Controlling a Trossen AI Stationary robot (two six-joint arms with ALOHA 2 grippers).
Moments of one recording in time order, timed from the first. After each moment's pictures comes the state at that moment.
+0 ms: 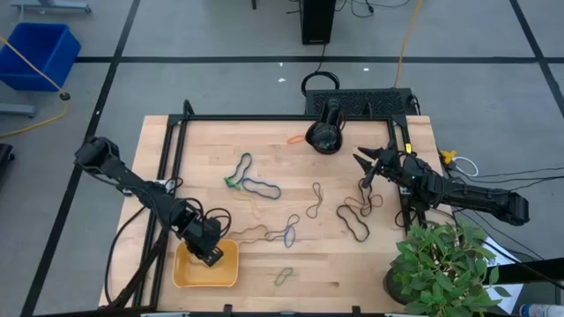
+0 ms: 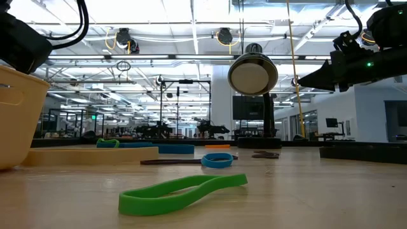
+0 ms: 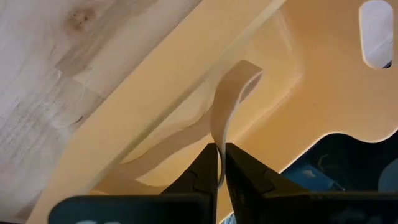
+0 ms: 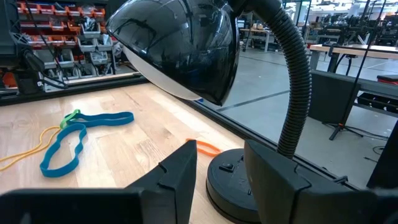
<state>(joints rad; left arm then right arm) -0.59 1.31 0.71 -0.56 0.33 -1.53 -0.33 0.29 0.02 0.21 0.29 0.00</state>
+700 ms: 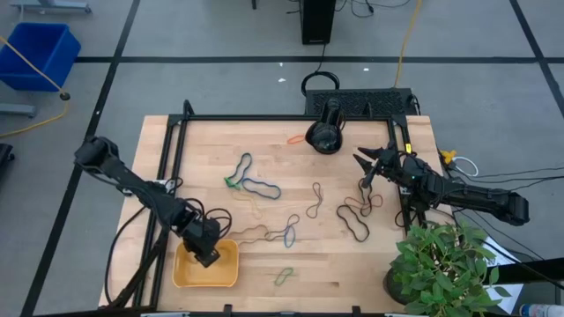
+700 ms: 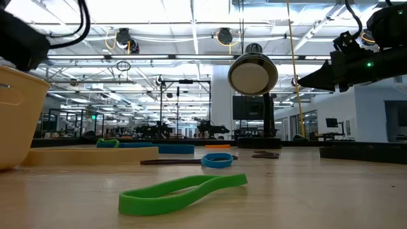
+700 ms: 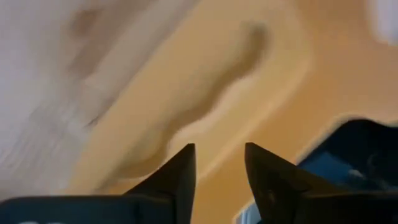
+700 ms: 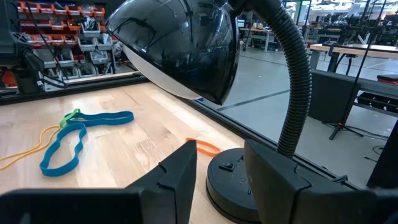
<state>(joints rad) -0.59 1.29 0.71 -0.57 0.35 -1.40 -0.33 0.29 0.02 0.21 0.29 0.00</state>
